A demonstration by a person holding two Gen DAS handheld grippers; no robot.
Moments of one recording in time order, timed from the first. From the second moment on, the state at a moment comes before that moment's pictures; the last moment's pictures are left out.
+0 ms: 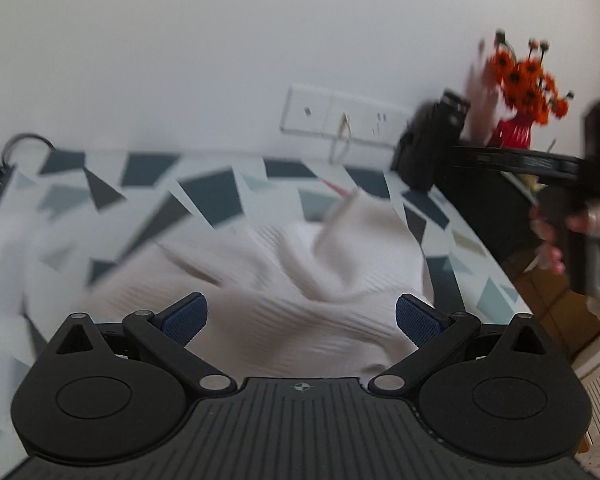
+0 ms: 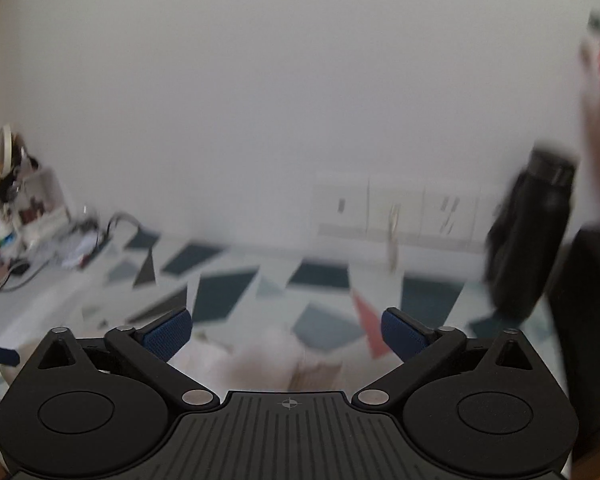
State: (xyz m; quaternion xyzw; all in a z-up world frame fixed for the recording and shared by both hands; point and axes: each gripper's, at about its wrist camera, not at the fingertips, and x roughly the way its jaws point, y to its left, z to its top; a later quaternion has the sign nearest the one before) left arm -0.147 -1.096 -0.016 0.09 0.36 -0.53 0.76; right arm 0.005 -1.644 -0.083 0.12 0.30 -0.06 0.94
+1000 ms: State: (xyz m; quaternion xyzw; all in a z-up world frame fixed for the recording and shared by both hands) left arm -0.145 -1.169 -0.095 0.26 0.36 -0.52 0.73; right arm -0.072 -1.670 -0.165 0.27 0.30 -0.17 0.90
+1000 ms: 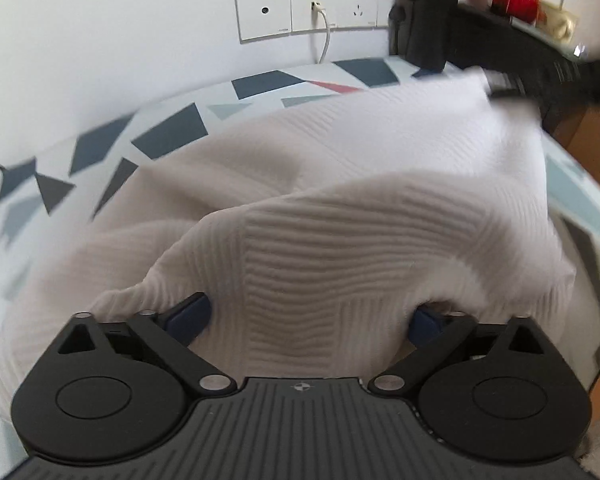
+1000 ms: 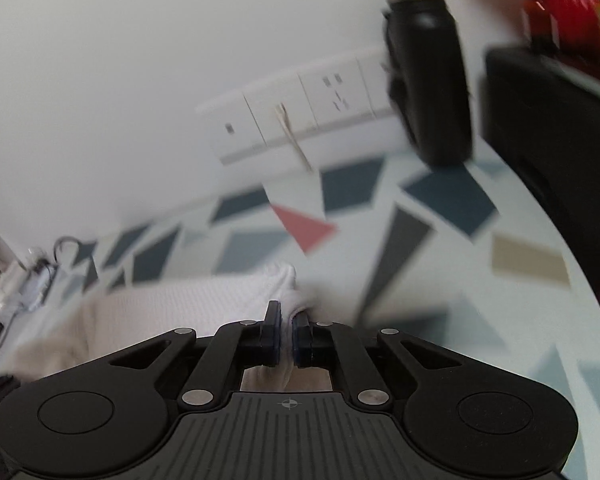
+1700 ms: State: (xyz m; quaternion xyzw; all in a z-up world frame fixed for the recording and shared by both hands) left arm -0.032 -1.073 -0.019 0.01 0.34 -0.46 0.82; right arm -0.032 -1.591 -0.128 0.19 0.31 -0.13 0.92
